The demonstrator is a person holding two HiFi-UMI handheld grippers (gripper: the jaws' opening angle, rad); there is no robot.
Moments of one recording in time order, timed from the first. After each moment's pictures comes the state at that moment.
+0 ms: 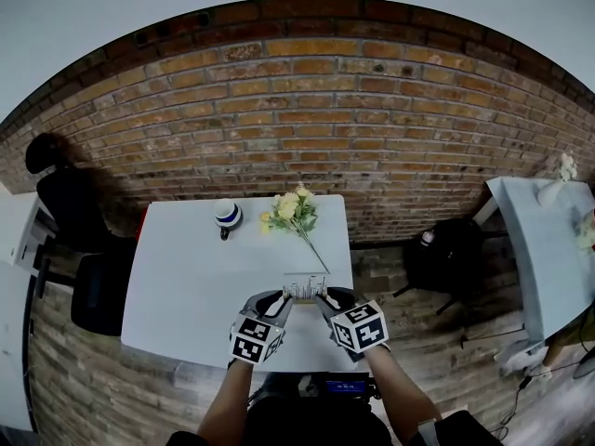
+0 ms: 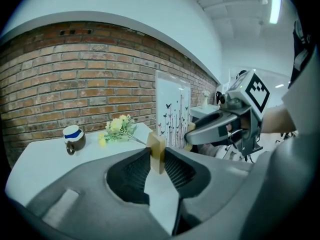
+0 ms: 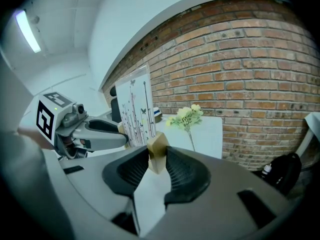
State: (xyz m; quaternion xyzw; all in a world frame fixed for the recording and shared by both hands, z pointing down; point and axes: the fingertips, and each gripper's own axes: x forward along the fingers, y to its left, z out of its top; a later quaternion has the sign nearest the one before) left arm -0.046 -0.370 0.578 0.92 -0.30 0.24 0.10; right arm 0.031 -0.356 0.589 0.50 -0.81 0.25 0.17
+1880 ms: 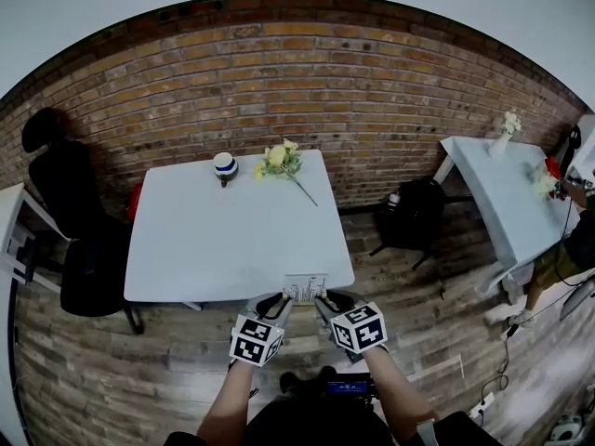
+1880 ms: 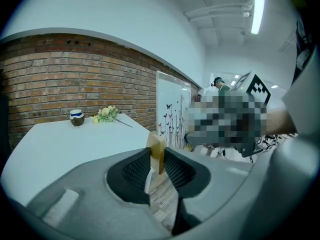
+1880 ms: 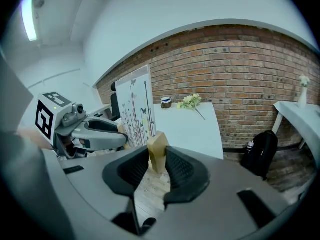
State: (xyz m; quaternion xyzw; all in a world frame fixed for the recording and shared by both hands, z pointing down) left arm -0.150 -0.130 0.581 0.94 -0.24 0.22 0.11; right arm -0.075 -0.105 0.587 0.56 -0.77 0.26 0.19
